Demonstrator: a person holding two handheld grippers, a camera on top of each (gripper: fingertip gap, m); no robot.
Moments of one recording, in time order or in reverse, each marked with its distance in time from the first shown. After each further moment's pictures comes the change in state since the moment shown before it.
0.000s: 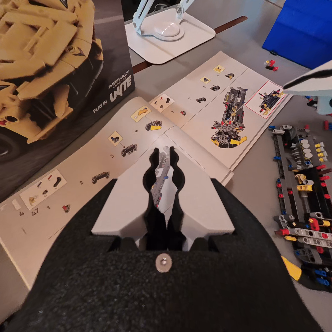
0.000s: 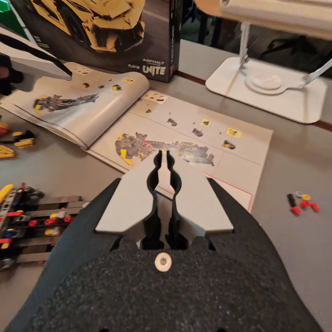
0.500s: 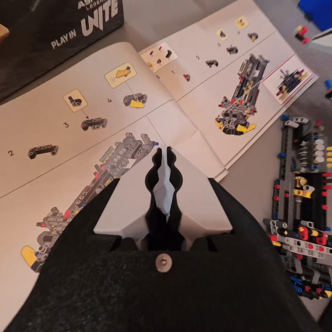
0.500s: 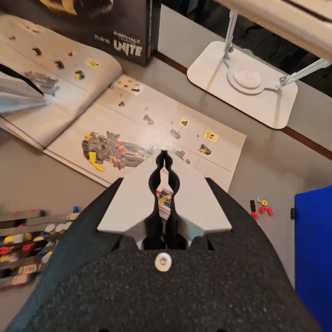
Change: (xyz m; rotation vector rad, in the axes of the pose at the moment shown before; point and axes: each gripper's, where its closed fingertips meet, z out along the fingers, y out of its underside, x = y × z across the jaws) left arm 0.012 0.042 0.029 -0.215 0.018 -0.171; right arm 0.029 -0.009 0.018 -0.162 0.124 -0.104
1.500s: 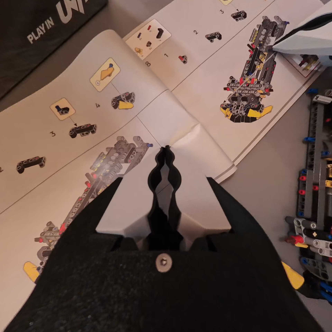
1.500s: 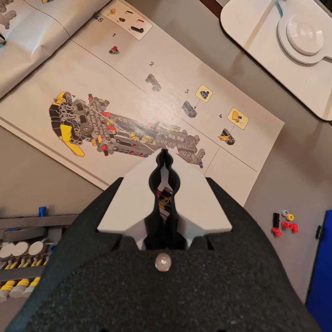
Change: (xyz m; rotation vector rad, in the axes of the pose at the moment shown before) left arm 0.000 0.012 0.013 -0.065 -0.043 0.107; right arm -0.010 0.043 0.046 -0.210 -0.044 -0.110
